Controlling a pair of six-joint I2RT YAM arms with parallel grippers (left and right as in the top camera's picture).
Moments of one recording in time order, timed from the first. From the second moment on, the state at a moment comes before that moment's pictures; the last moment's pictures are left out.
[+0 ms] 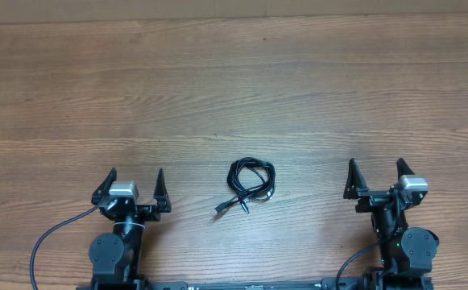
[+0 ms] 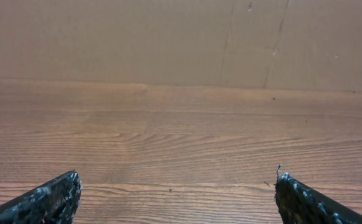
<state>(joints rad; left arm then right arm) -0.02 0.02 0.01 -0.08 0.02 -0.07 -0.07 0.01 0.02 -0.02 -0.11 0.11</state>
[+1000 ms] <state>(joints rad) -0.02 0.02 0.02 -0.08 0.17 -0.07 -0.07 0.01 0.02 -0.03 -0.11 0.11</state>
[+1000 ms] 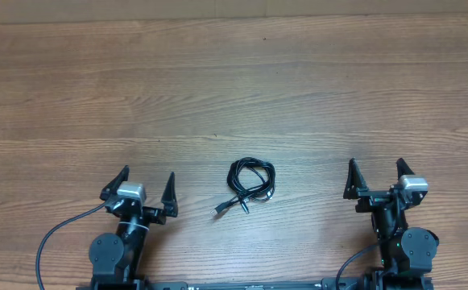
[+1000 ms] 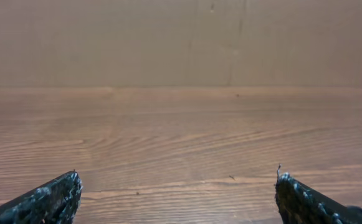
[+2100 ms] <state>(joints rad) -0.02 0.91 1.23 -1.07 0.32 -0.08 -0.07 0.01 0.02 -0.02 -0.11 0.11</state>
